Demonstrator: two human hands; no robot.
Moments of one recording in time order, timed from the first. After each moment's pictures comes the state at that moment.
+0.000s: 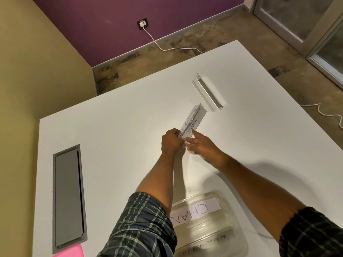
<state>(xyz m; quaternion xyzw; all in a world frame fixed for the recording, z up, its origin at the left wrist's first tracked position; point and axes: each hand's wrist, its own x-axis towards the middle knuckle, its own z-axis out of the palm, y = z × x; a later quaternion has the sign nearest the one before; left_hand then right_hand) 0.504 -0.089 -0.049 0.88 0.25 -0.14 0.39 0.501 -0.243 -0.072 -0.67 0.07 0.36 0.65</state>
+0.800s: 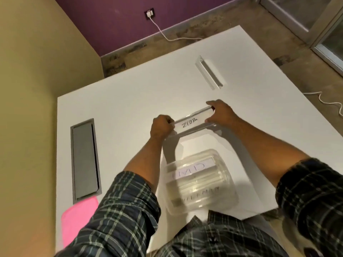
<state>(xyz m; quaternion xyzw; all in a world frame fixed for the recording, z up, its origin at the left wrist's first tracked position) 0.420 -0.058 0.003 0.92 0.20 -0.11 0.32 0.497 -0.301 -0.008 -0.92 -0.08 0.20 0.32</state>
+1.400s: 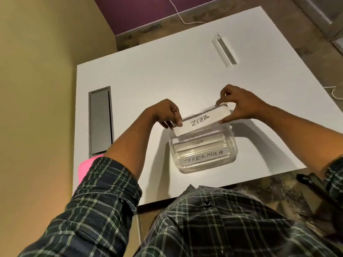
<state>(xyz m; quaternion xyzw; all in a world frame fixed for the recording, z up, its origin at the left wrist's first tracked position) 0.304 -0.033 0.076 0.84 0.10 -0.36 0.39 0.387 -0.349 0.042 -0.88 -0.39 0.13 0.23</state>
